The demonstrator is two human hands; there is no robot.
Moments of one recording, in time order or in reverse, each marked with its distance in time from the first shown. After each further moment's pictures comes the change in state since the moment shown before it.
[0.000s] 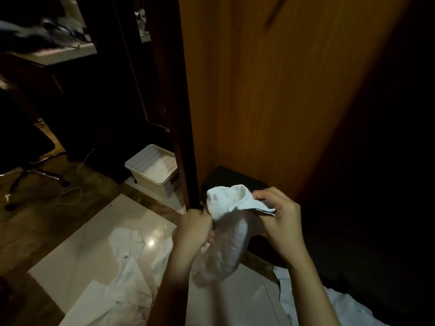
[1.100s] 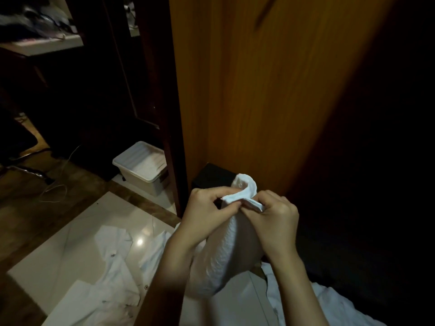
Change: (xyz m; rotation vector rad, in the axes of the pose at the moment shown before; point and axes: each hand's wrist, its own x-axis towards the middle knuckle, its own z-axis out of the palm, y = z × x) left_hand -0.028 0.020 0.010 -0.055 -0.034 1.040; right_hand -0.011 0.001 -0.009 -0.411 0.197 -0.168
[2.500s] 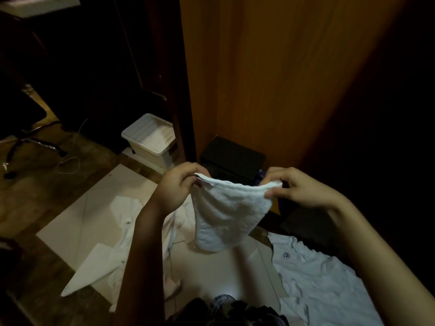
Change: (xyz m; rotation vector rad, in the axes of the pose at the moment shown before) left_hand -0.018 -0.052 -0.062 0.123 -0.140 -0.204; right_hand 0.043 0.056 -0.021 0.375 -1.153 0.183
